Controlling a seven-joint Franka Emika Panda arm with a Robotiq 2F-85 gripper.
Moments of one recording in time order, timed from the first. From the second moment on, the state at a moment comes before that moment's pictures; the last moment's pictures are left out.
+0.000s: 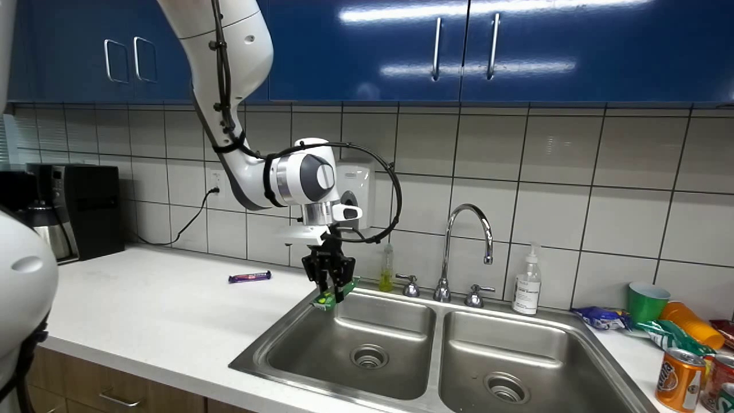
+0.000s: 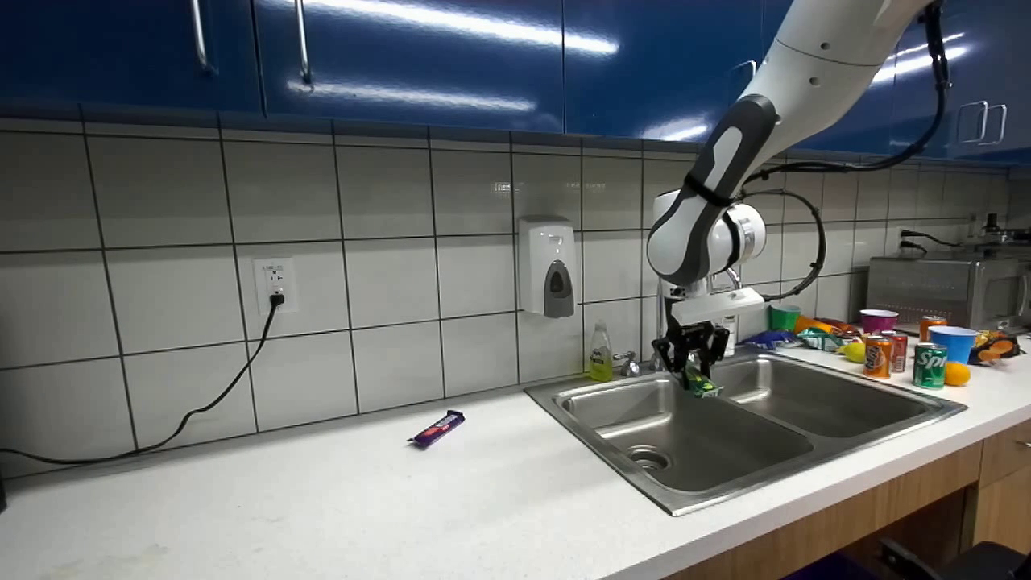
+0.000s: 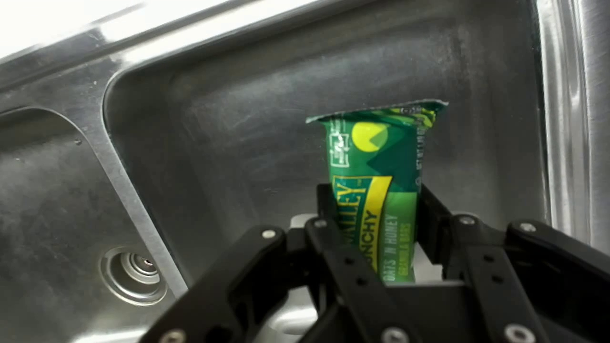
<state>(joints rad) -0.04 0.16 -0.13 -2.32 -0.25 2.52 0.26</state>
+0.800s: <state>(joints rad) -0.04 0.17 -0.13 -2.32 -0.25 2.53 0.26</state>
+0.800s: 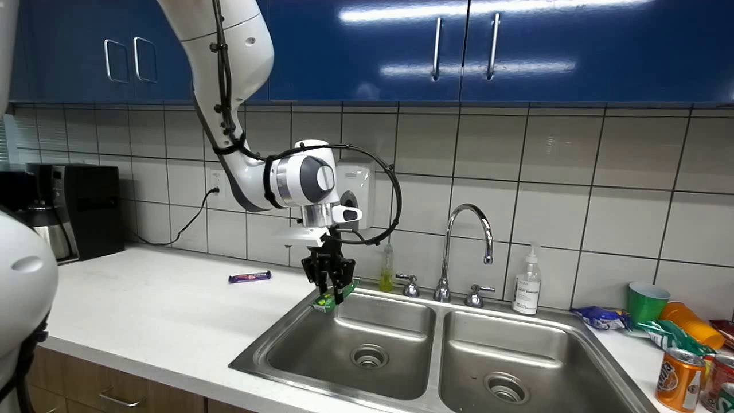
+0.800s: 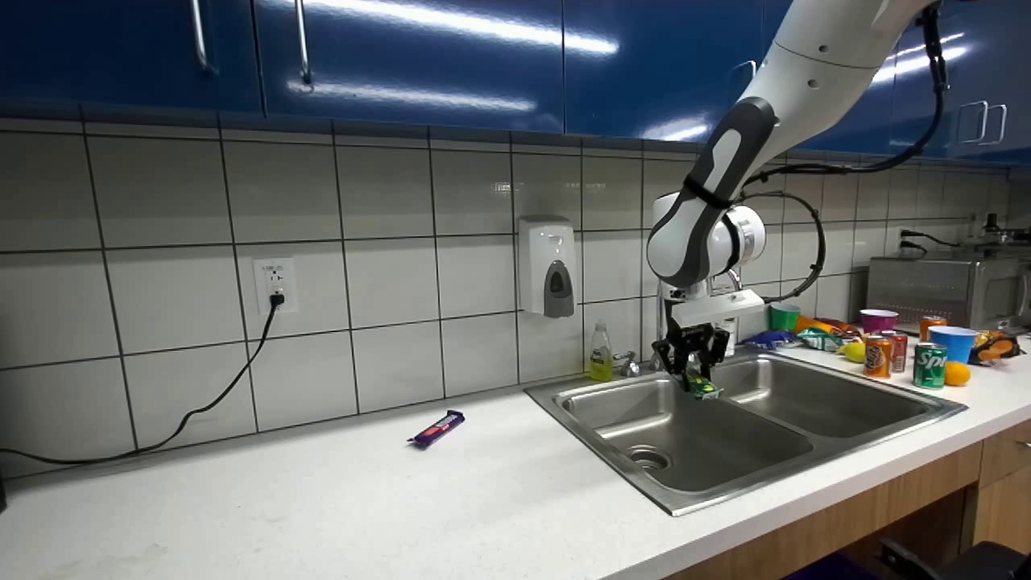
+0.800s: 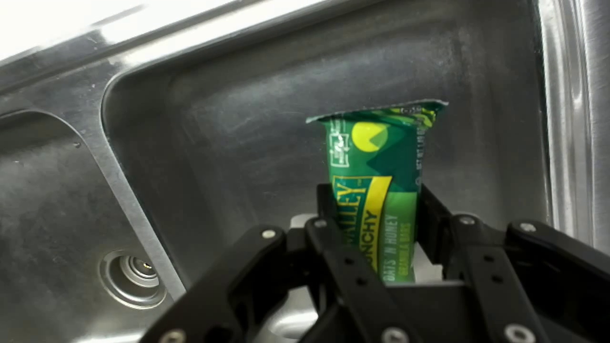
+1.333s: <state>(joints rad) -0.03 0.18 -0.13 -2.32 -0.25 2.53 0.26</state>
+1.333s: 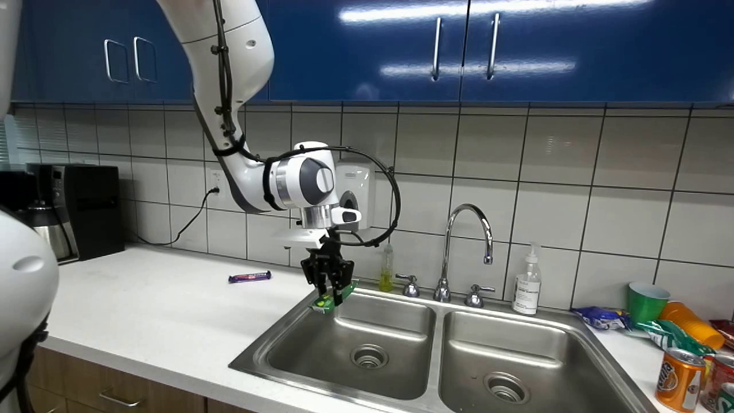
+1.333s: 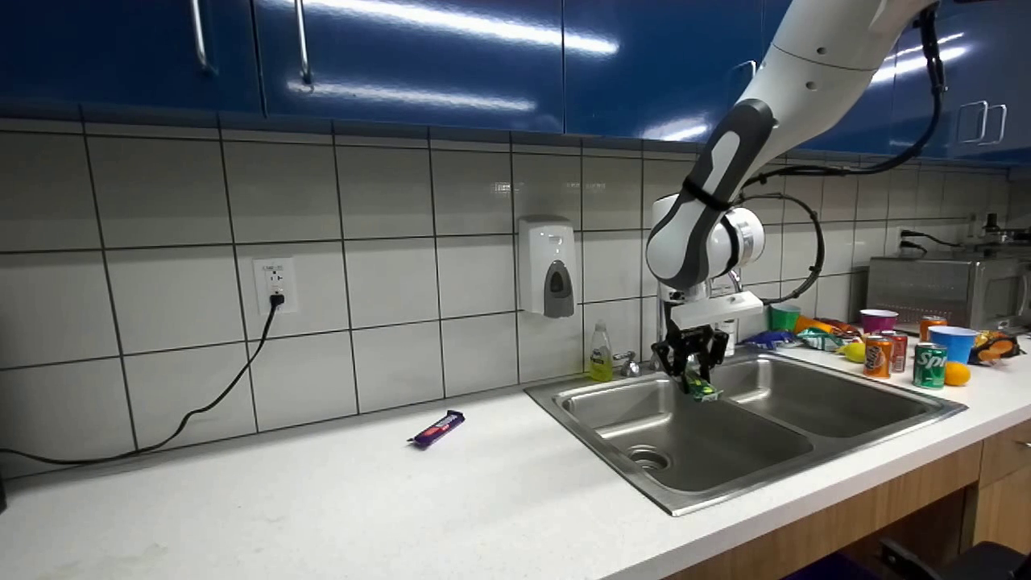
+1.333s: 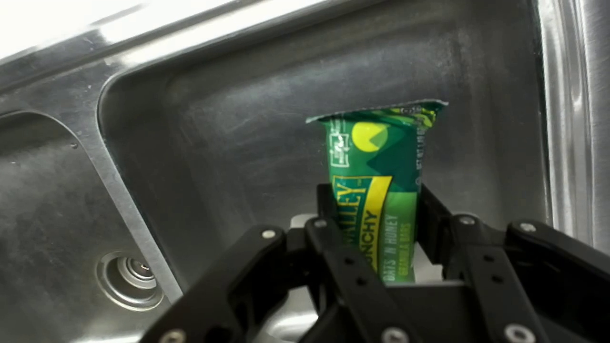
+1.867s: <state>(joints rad) 0.03 0.34 -0.14 -2.26 -0.25 2.63 0.40</state>
